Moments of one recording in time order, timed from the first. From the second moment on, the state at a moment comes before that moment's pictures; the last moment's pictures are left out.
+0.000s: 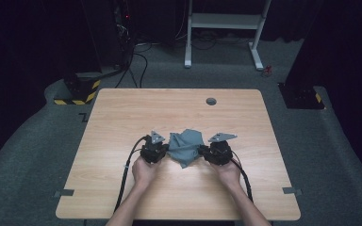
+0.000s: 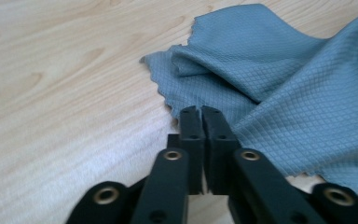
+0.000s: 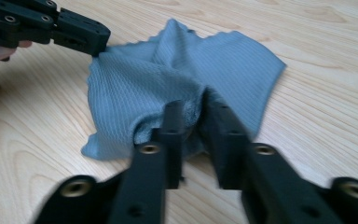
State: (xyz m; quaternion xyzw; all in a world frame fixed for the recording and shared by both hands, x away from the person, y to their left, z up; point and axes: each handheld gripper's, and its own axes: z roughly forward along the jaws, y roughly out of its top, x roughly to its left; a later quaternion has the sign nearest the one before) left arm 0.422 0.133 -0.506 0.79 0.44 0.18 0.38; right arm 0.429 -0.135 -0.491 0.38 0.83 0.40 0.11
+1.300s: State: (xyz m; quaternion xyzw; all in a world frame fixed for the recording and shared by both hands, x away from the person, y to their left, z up) left arm 0.415 0.151 -0.502 0.80 0.45 0.16 0.37; right arm 0.451 -0.088 -0.487 0.34 0.85 0.37 0.12
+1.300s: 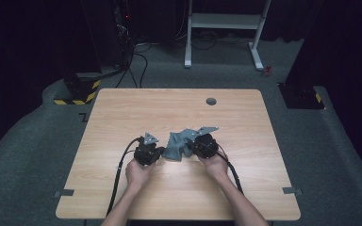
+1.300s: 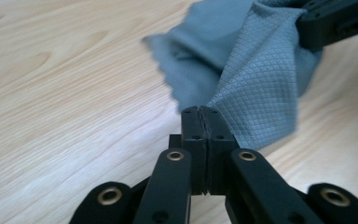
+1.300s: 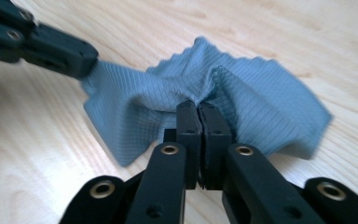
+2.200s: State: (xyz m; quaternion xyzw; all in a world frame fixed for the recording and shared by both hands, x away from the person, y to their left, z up) left arm 0.403 0.126 -0.526 0.80 0.43 0.20 0.37; right arm 0.433 -0.105 -0.502 0.36 0.84 0.39 0.12
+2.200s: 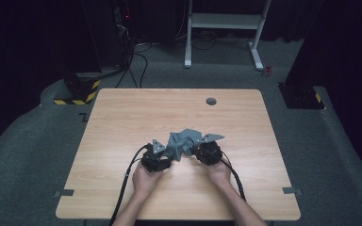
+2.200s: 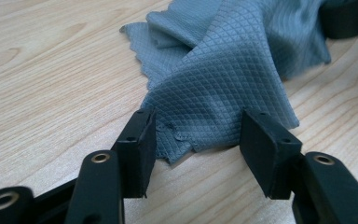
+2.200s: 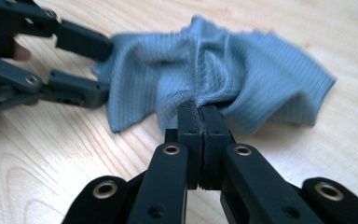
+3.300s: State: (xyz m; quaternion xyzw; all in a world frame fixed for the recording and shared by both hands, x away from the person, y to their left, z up) left arm 0.402 0.125 -0.526 0.80 0.43 0.20 0.37; right arm 0.442 -0.102 -0.506 0.37 0.86 0.34 0.13
